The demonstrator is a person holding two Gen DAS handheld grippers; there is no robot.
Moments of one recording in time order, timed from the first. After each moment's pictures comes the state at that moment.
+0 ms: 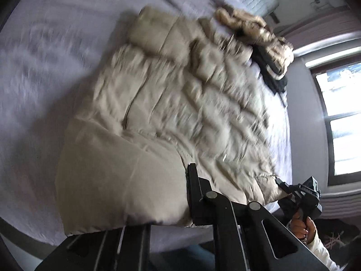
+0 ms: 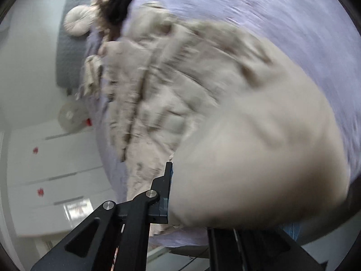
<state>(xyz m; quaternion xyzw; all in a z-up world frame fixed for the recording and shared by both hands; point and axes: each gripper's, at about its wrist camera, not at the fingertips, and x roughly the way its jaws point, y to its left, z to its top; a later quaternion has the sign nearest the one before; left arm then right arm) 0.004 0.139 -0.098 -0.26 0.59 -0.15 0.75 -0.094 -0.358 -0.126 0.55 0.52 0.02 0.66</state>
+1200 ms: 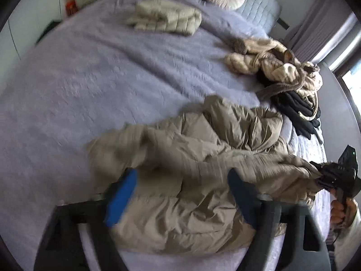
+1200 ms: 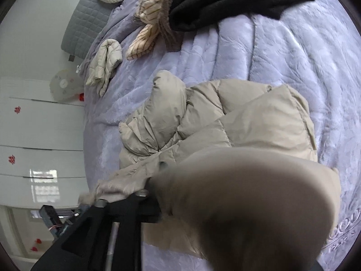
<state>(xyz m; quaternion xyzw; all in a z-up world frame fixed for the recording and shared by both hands) 0.254 0.115 -0.053 -0.11 0.53 -0.08 0.84 0.226 -0.360 -0.089 0.39 0.56 0.07 0.73</state>
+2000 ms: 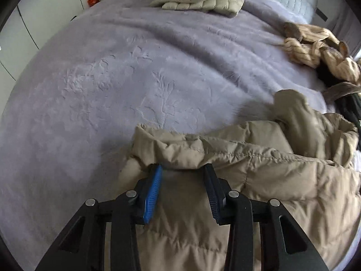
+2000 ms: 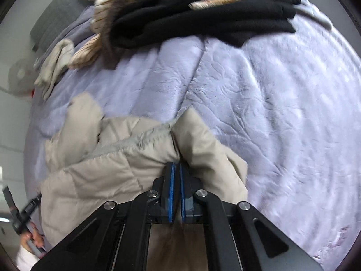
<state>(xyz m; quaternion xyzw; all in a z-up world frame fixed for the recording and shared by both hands) 0.349 0.111 -0.184 -0.06 0.57 0.05 0.82 0.262 -0.413 -0.154 0.24 0.57 -0.06 0.78</state>
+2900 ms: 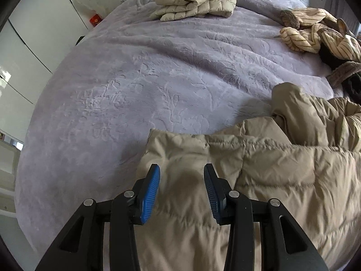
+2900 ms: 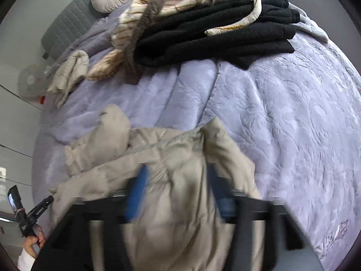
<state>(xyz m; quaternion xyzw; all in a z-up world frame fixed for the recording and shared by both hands) 0.335 0.089 -0.147 0.03 0.56 0.08 0.82 0.242 -0.394 -0.097 0.24 0.53 -0.05 0.81</state>
